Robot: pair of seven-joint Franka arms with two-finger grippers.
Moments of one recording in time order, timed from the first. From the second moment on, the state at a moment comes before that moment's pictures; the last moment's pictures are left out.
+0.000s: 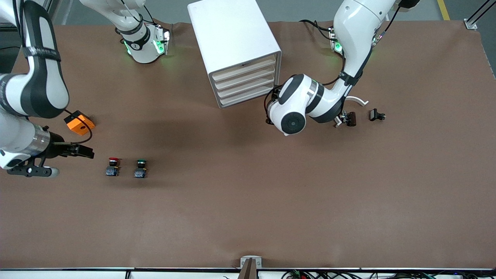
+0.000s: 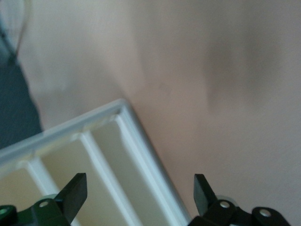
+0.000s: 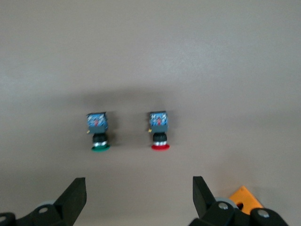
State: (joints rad) left arm -0.48 0.59 -0.22 -1.69 -0.47 1.79 -1.91; right arm -0.05 0.32 -0.04 -1.72 0.03 1.99 -0.01
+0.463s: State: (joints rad) left arm -0.47 0.62 -0.22 -1.62 -0.67 1.70 -2.09; right arm -0.05 0.46 -0.04 -1.90 0.03 2.40 -0.02
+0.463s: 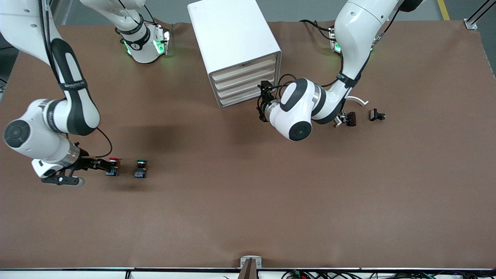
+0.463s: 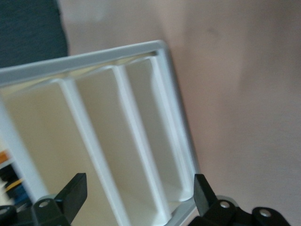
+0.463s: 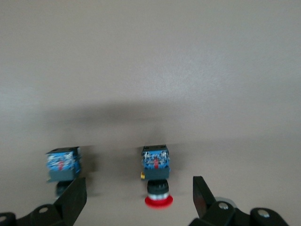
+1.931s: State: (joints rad) left arm -0.48 0.79 -0.22 -1.56 -0.89 1.53 -2.17; right arm -0.09 0.63 -0.03 -1.88 0.03 2.49 -0.09
